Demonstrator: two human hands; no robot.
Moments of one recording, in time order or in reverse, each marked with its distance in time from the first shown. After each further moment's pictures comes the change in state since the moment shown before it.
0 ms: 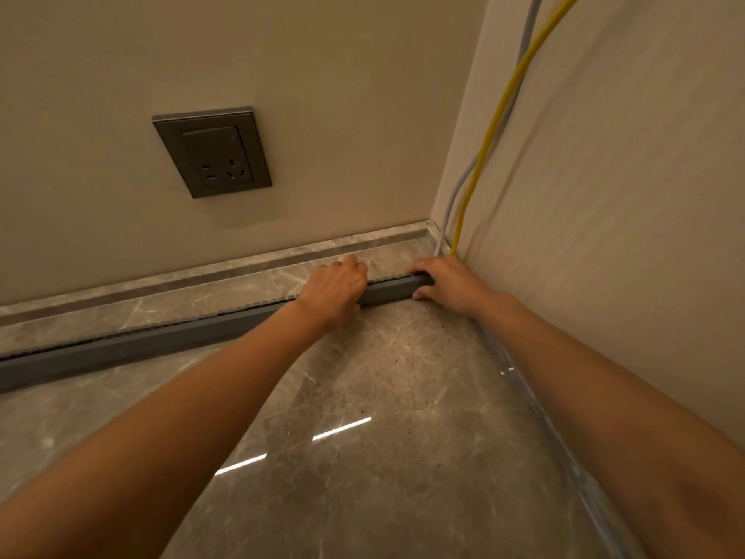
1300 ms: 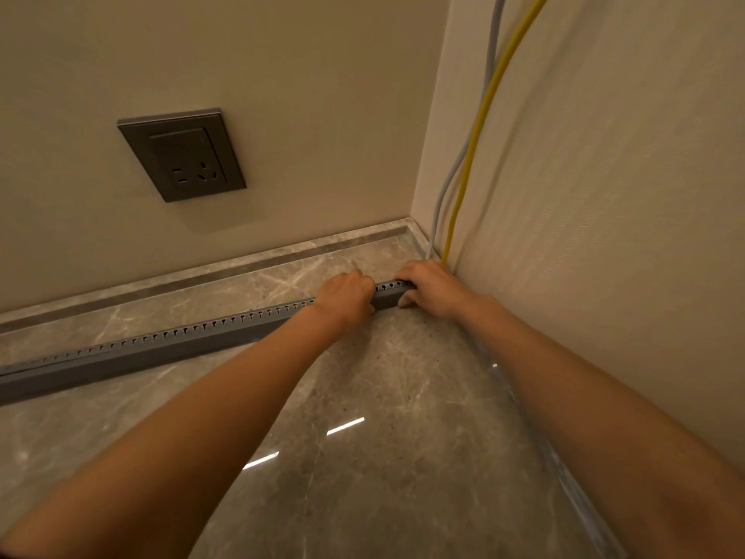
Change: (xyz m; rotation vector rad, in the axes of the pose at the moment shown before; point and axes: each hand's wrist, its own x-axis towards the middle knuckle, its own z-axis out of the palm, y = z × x) left_hand 0.013 0.039 -0.002 -0.143 -0.127 -0.051; right_hand -0.014 -0.004 0.000 -0.066 -0.041 -0.013
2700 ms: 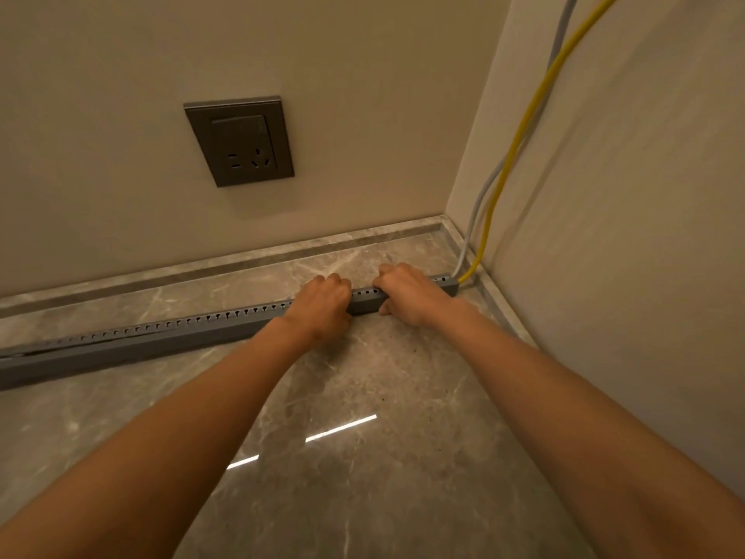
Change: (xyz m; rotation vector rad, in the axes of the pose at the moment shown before) left_hand -0.039 -0.069 0.024 0.027 0.076 -0.038; right_hand 0.018 -0.077 0.025 -0.212 -0.029 -0.108
